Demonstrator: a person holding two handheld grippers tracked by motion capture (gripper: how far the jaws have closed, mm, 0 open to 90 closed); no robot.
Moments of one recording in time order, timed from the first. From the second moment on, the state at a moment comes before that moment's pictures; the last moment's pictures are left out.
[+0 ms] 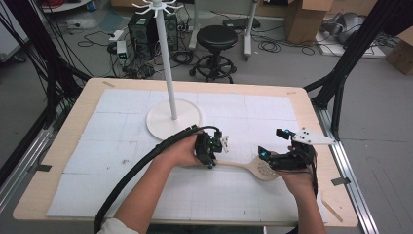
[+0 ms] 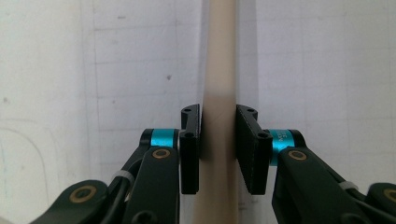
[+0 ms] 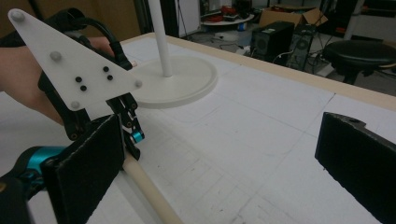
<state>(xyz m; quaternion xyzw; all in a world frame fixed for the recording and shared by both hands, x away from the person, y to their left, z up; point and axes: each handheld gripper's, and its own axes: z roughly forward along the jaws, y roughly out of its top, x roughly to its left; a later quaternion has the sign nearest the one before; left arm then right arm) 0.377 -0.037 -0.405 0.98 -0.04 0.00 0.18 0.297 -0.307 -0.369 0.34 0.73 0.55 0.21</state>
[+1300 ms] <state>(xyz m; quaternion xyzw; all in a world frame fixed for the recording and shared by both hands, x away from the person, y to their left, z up) 0.348 0.097 -0.348 0.92 0.05 0.05 0.38 0.295 -0.307 -0.368 0.34 0.73 0.55 0.21</state>
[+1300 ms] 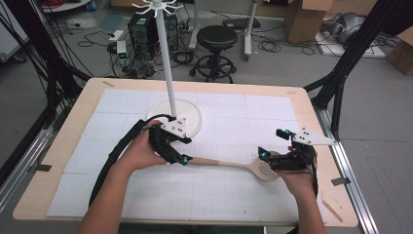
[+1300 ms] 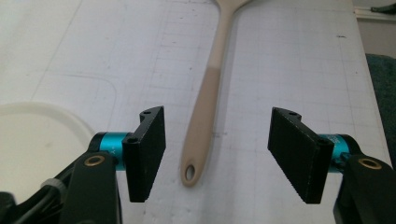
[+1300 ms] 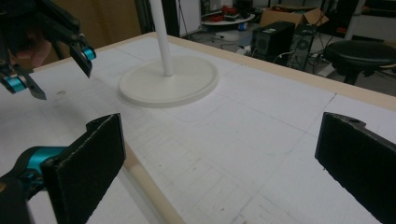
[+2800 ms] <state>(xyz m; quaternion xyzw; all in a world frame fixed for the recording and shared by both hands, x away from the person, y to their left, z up) 0.319 0.233 -0.355 0.82 0.17 0.14 0.54 0.297 -0.303 -0.367 0.34 0.74 0.55 0.20</state>
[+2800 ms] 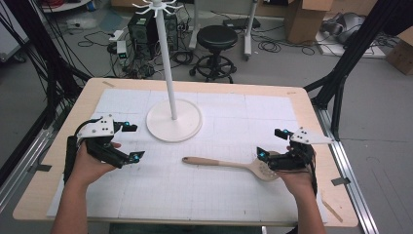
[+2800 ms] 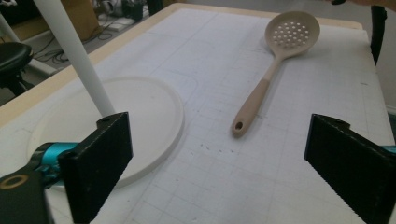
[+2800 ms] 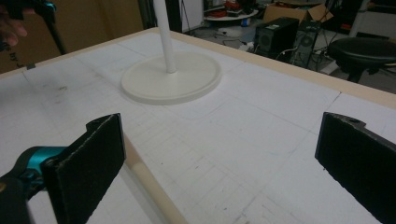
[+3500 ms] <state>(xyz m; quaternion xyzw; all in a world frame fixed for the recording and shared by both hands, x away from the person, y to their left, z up) 0.319 0.238 -0.356 0.80 0.17 0.14 0.55 0.297 -0.290 -0.369 0.33 0.75 0.54 0.19</state>
